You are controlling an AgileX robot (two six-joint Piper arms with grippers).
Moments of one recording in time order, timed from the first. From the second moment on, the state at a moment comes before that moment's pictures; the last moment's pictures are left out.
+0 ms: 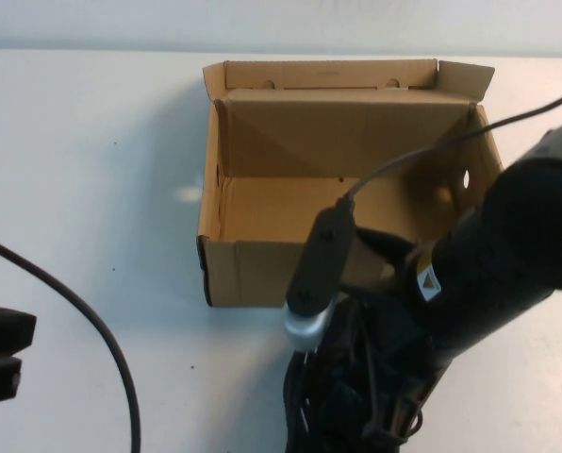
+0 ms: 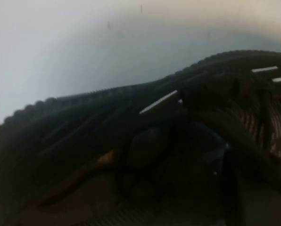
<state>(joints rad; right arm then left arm) 0.85 1.43 -1.19 0.16 1.08 -0.42 -0.23 0.77 -0.82 -0.32 1.00 0.27</state>
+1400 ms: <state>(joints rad) 0.85 1.81 -2.12 -0.01 1.28 0.04 -0.23 0.77 -0.91 -0.73 0.91 0.92</state>
